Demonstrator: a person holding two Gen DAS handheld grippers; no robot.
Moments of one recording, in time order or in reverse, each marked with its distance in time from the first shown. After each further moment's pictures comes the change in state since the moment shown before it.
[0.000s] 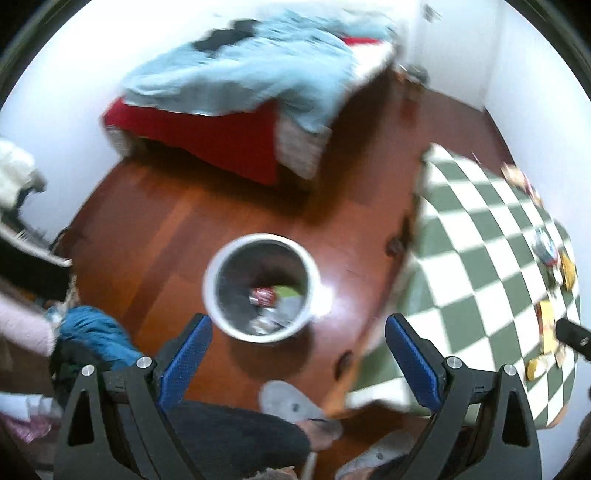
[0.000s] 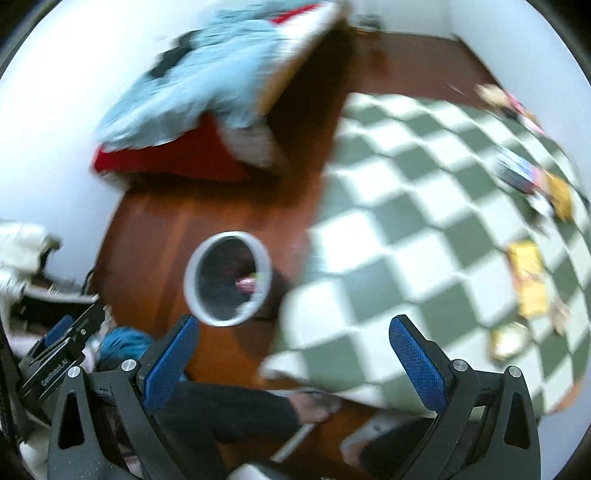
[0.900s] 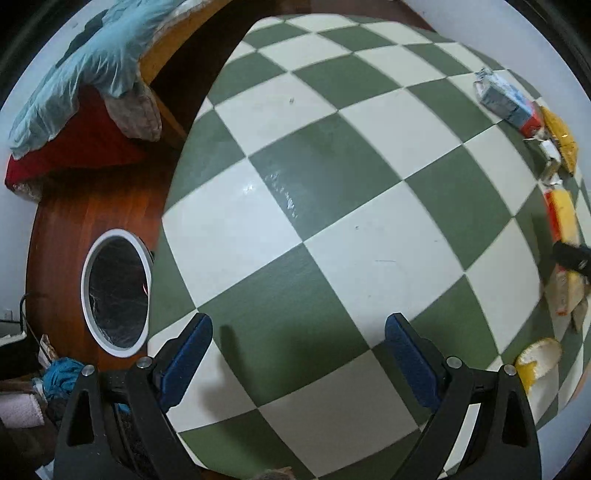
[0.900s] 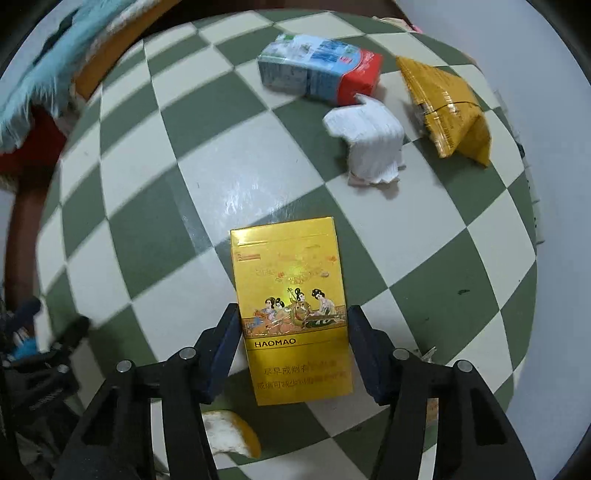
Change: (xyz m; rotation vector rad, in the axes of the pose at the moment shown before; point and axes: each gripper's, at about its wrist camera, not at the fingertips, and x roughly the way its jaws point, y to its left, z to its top) left arm 0.115 -0.234 -0.014 0.339 0.244 -0.085; right arm 0.080 -0.243 0.049 0.072 0.134 -0.298
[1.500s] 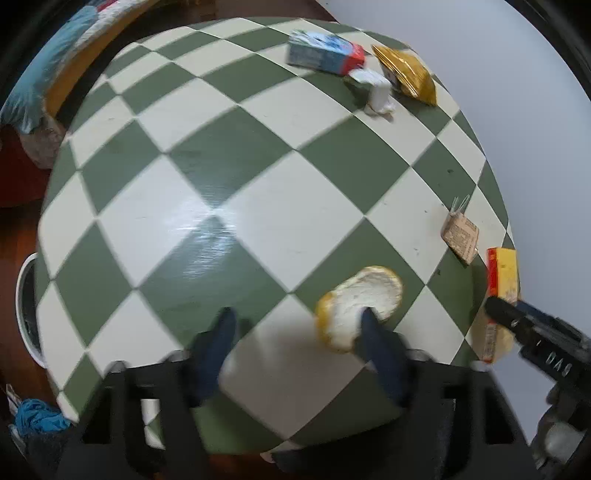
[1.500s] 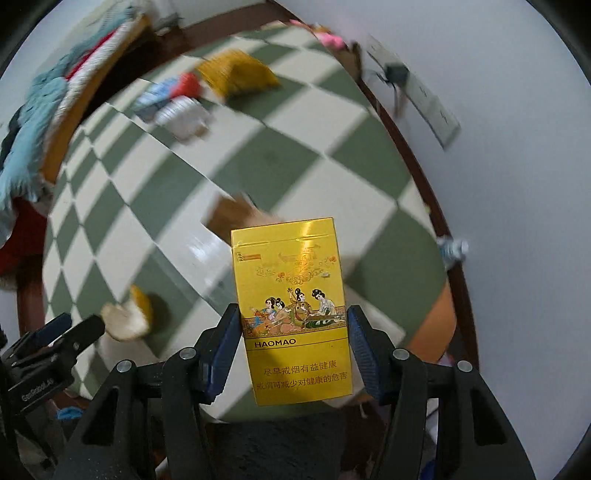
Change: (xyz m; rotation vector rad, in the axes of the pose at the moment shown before) left arm -0.027 -0.129 -0.056 0.180 0.012 -0.274; right arm -0.036 -0.115 -0.142 0.348 -0.038 -0.015
